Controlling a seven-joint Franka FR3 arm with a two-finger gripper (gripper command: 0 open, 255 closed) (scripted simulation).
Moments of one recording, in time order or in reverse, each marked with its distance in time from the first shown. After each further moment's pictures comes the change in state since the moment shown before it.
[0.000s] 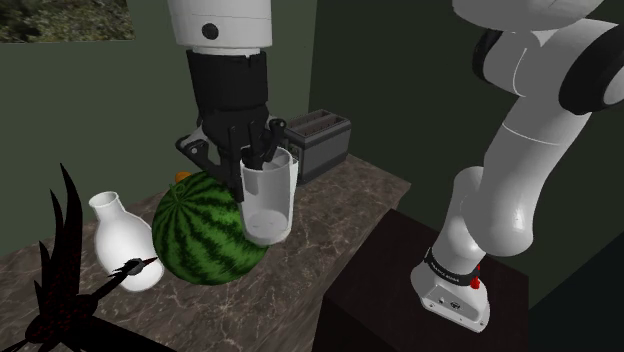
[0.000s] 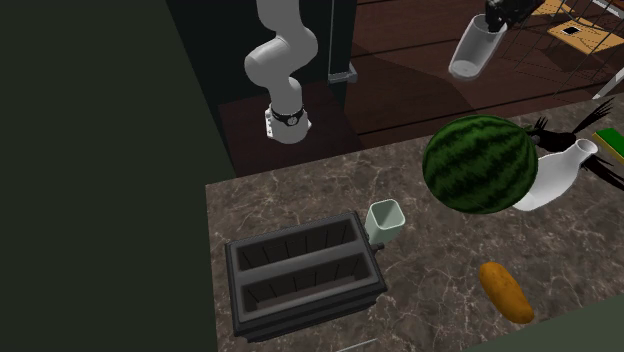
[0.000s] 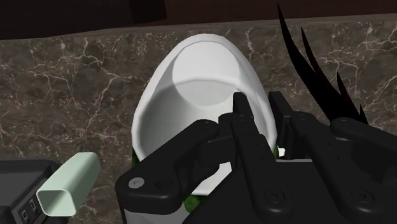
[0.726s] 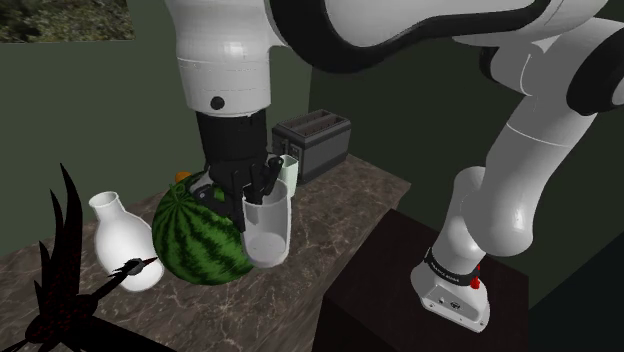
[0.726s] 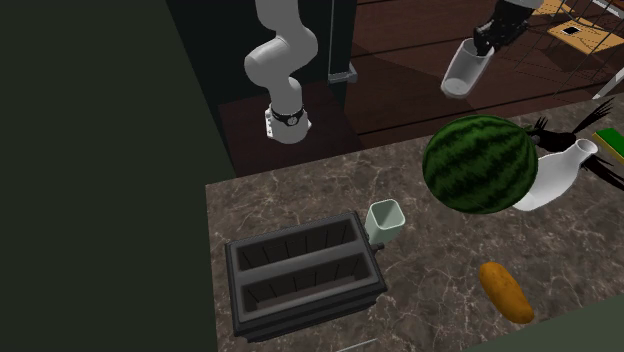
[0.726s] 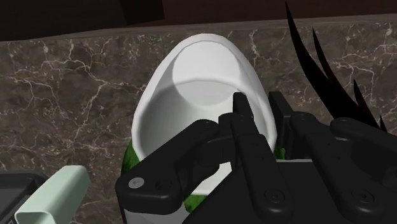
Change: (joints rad) arm -0.005 -0.034 -0.005 -0.185 0.017 0.154 -0.022
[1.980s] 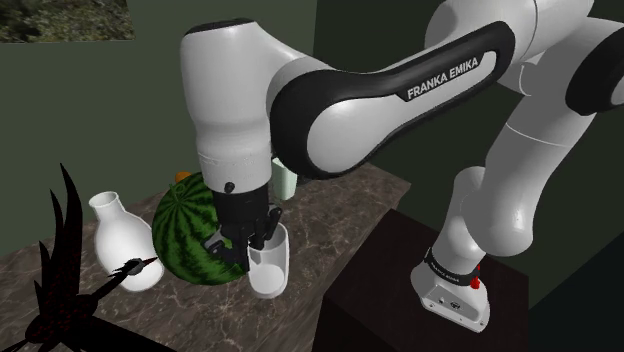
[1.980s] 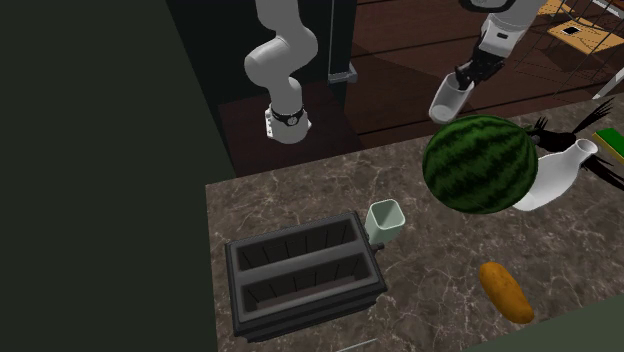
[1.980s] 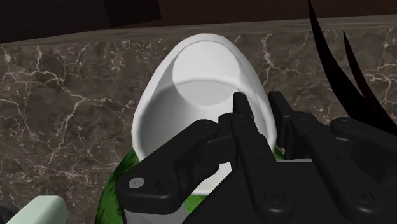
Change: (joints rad) arm 0.002 0.006 0.003 -0.249 0.002 0.254 -0.016
